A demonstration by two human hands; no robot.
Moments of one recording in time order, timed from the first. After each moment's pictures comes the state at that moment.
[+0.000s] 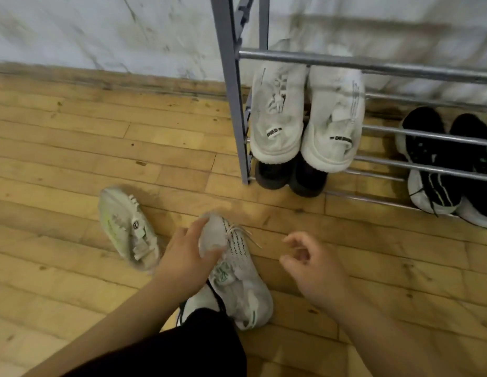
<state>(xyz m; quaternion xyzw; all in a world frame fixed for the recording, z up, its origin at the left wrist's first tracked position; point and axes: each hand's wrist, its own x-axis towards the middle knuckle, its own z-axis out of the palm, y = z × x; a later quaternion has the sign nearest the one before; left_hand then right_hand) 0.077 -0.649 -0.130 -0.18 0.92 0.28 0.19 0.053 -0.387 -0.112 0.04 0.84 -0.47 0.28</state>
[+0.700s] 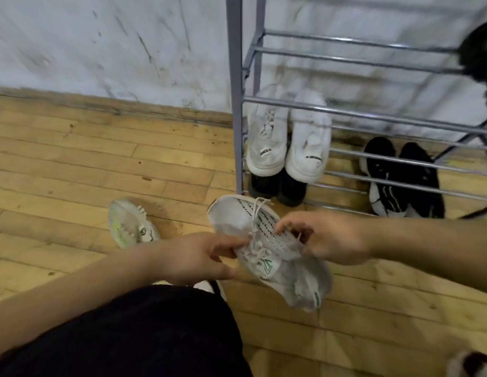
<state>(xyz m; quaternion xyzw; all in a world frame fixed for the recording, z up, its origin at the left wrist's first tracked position) 0.068 -0.637 0.006 0.07 0.81 0.38 0.44 0.003 -0.354 0.028 -0.25 0.86 -0.20 0.40</state>
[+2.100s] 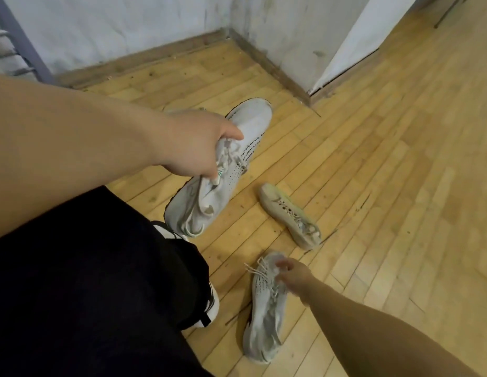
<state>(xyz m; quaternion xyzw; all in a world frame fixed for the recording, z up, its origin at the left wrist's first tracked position) 0.188 -0.002 0.141 0.54 0.79 0.06 0.27 0.511 0.095 -0.114 0.64 0.58 -0.49 0.14</state>
